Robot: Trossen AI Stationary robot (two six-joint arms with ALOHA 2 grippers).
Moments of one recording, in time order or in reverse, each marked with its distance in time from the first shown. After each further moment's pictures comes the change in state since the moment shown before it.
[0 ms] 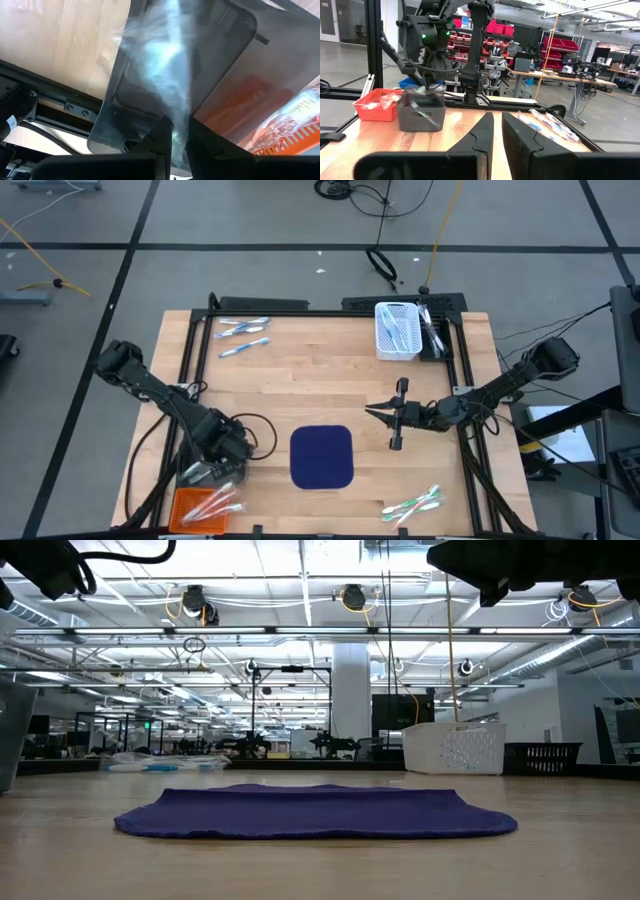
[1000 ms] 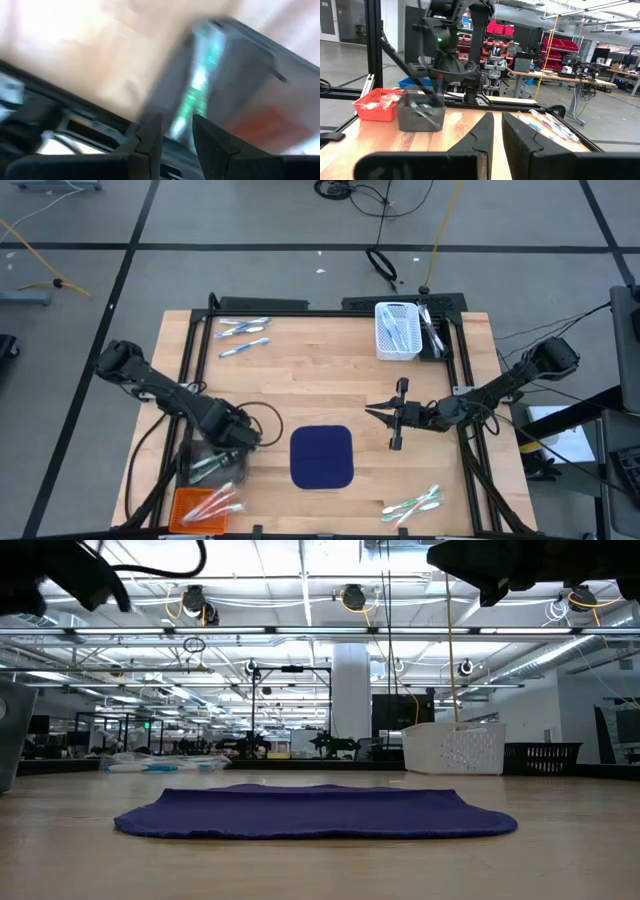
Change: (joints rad) left arm 0.118 -0.001 0.000 -0.051 -0.089 0.077; right arm 0.000 0.000 0.000 0.000 0.000 -0.003
